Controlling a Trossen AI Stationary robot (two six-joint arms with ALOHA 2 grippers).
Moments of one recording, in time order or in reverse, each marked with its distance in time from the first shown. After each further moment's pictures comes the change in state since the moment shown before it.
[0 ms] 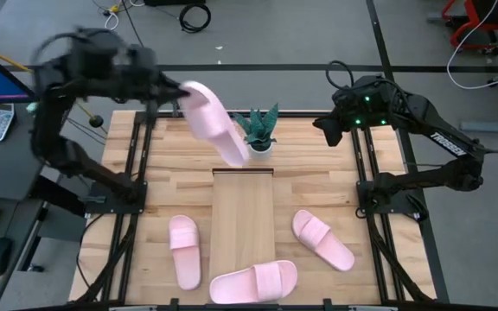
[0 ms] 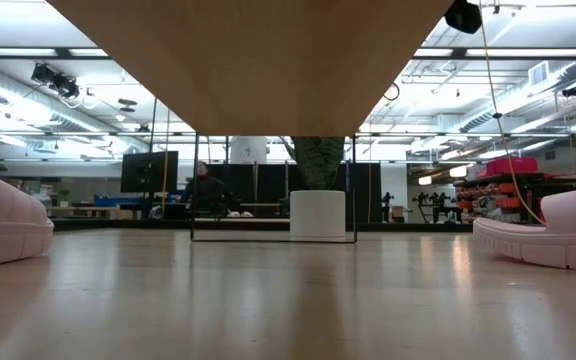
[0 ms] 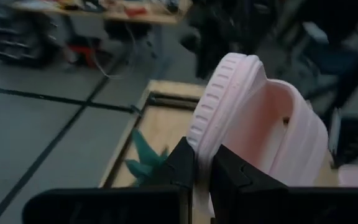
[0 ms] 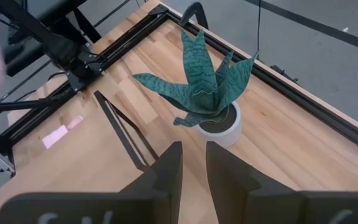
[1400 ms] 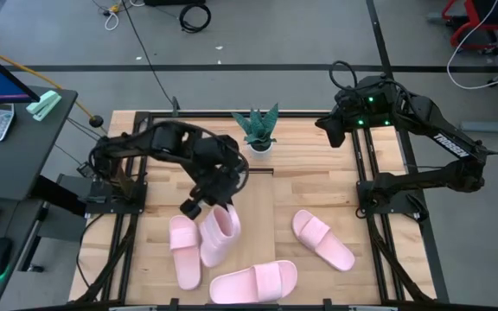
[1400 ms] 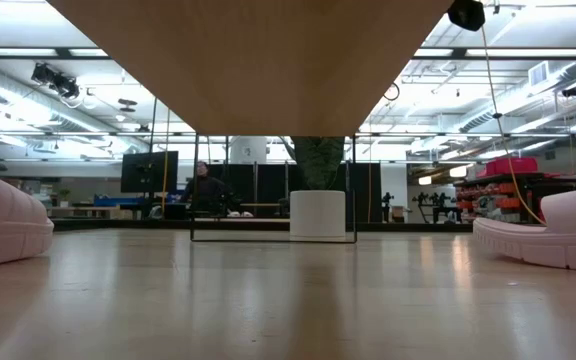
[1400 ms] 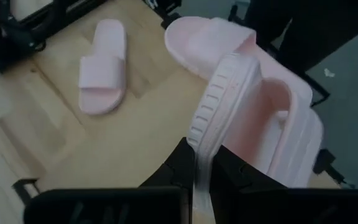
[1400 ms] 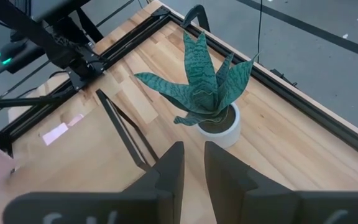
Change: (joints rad) left arm -0.543 0.365 -0.026 -0.162 0.159 0.392; right arm 0.001 -0.019 0.000 -0.009 0.000 -0.024
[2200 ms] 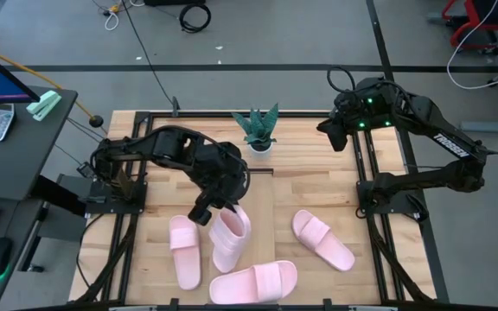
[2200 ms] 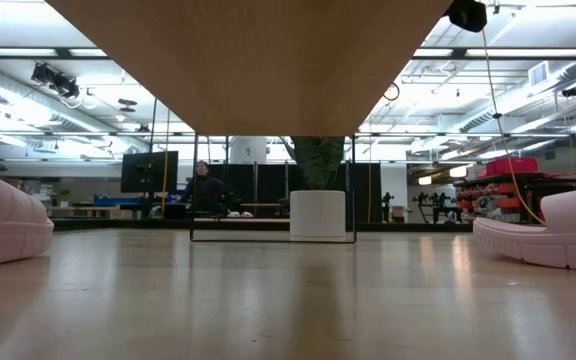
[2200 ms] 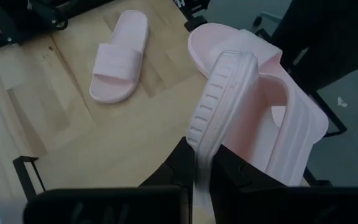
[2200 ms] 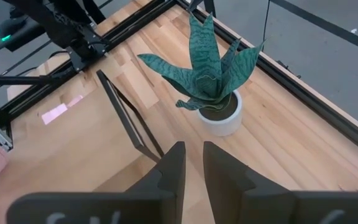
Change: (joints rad) left arm -0.045 0.015 0.002 0.040 -0.096 -0.211; right arm 0.001 0.000 0.000 -0.048 -0.031 -0.052
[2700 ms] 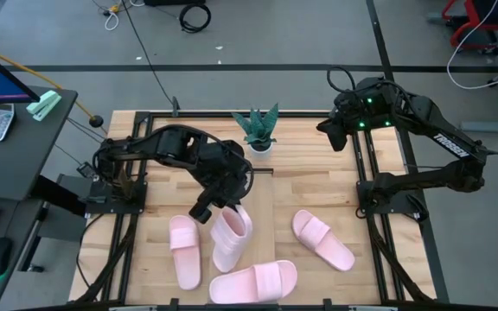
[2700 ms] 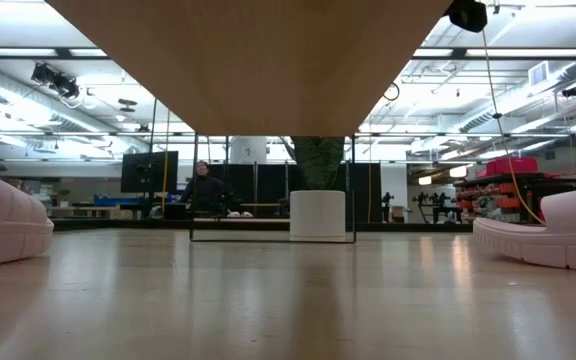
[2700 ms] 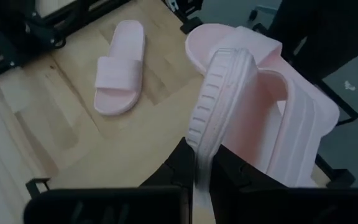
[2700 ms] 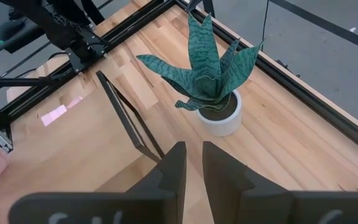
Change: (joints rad) left arm 0.023 0.013 0.000 0.019 0.022 0.132; right arm -0.001 0.000 0.000 0.001 0.003 0.008
